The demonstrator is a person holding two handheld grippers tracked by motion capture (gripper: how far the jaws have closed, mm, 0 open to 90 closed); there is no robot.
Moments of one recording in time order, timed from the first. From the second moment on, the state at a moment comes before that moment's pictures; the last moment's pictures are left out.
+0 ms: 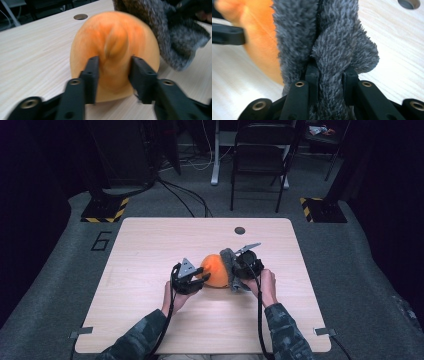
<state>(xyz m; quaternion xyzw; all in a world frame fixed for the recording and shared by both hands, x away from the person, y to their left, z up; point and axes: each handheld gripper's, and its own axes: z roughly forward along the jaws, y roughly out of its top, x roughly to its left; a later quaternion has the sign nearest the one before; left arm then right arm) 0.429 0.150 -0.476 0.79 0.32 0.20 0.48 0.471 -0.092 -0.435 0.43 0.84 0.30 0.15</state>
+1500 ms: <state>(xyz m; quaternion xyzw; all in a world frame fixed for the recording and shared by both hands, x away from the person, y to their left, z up) 0.434 0.149 -0.476 0.78 0.34 0.17 0.49 0.477 -0.100 -0.460 0.46 0.85 0.23 0.16</state>
